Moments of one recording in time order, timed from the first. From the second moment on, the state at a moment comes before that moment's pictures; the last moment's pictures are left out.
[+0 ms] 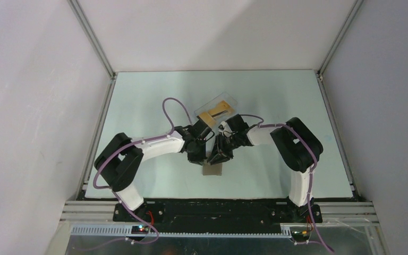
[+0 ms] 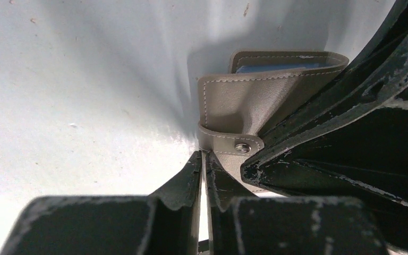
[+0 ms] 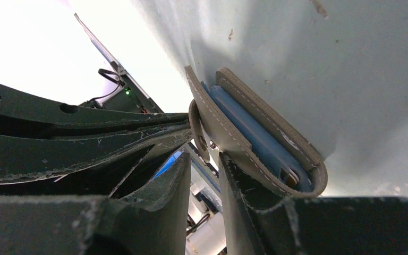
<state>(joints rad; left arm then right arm) -0.79 1.67 0.99 -0.56 0.03 -0.76 0.62 1.94 0.99 -0.11 -0.82 0.85</state>
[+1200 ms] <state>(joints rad) -0.79 1.71 1.02 -0.61 0.02 -0.73 0.62 1.92 0.97 -0.14 -0.76 0.89</state>
